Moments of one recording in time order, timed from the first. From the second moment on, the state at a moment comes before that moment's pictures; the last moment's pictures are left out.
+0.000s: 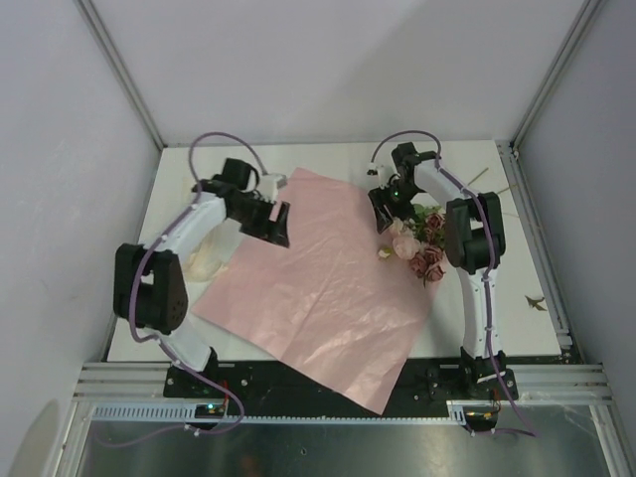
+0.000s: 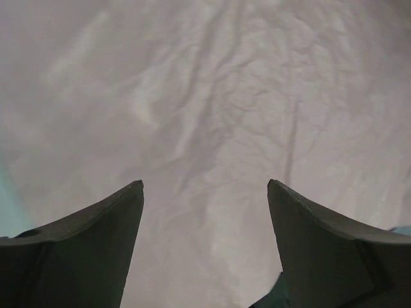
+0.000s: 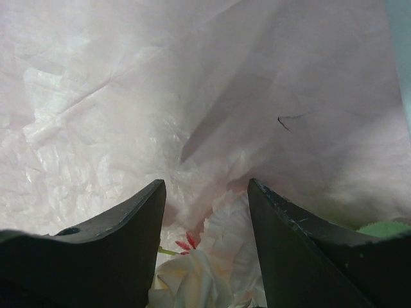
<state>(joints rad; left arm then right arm) -0.18 1.64 1.31 -0.79 0.44 0.15 0.26 2.30 1.90 -0.96 -0.36 -0.27</state>
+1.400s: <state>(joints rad) -0.21 2.08 1.69 -0.86 0.24 0.08 0.23 2.27 1.88 -1.17 -0.45 -0.37</state>
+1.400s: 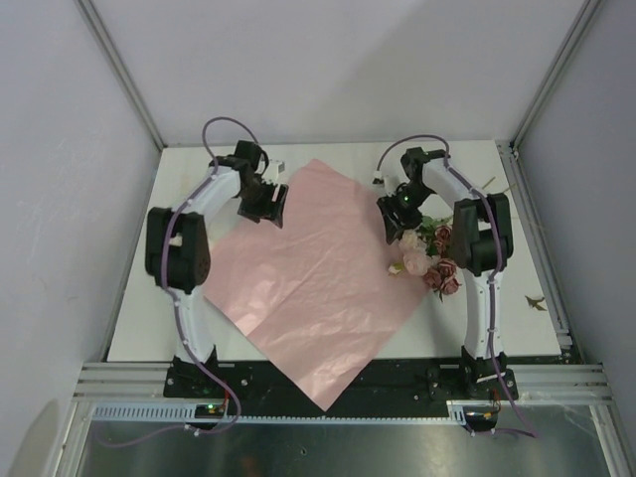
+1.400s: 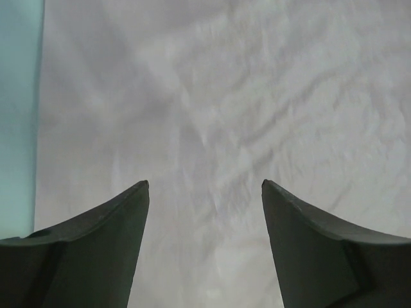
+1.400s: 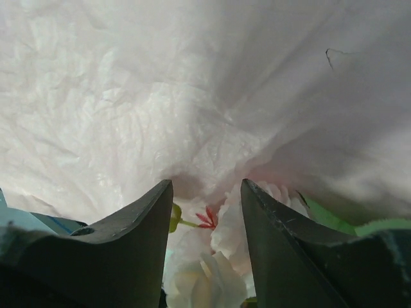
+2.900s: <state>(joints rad) -0.16 1.93 1.41 -0.84 0.34 0.04 0.22 2.24 2.02 -1.04 -0.43 -0.30</state>
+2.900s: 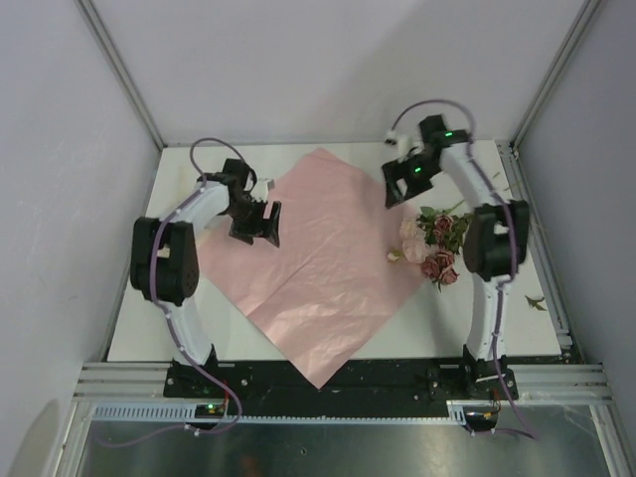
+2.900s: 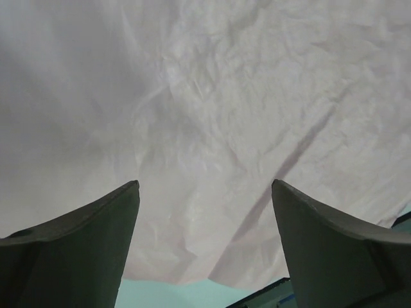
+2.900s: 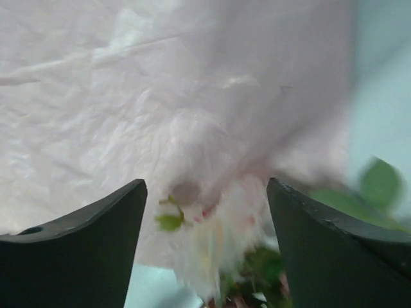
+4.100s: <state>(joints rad) -0.16 1.61 1.31 -0.84 0.50 0.13 -0.26 2.22 1.94 -1.22 -0.45 -1.92</state>
